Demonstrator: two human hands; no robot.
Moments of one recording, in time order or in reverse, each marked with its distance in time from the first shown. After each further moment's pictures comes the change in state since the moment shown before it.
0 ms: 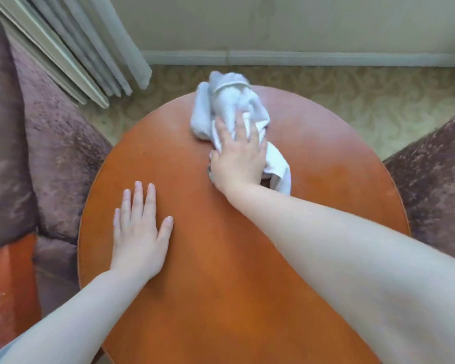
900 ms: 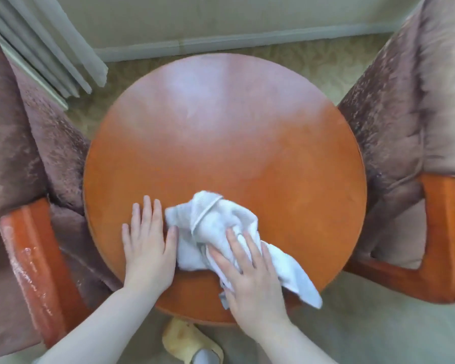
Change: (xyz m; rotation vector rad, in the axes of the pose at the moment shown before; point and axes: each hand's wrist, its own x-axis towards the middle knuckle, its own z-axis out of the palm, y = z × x) left_hand -0.093 -0.040 0.018 -0.086 -0.064 0.228; right_hand -0.328 -0.020 0.029 0.060 0.075 -0.097
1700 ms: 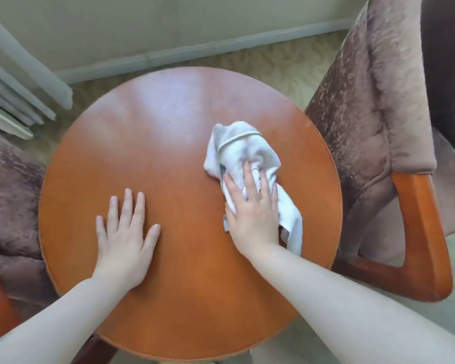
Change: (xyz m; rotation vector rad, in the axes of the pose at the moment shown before) left_hand 0.069 0.009 -0.003 0.249 -0.080 0.157; right_hand 0.118 0.087 -0.018 -0.101 0.148 0.336
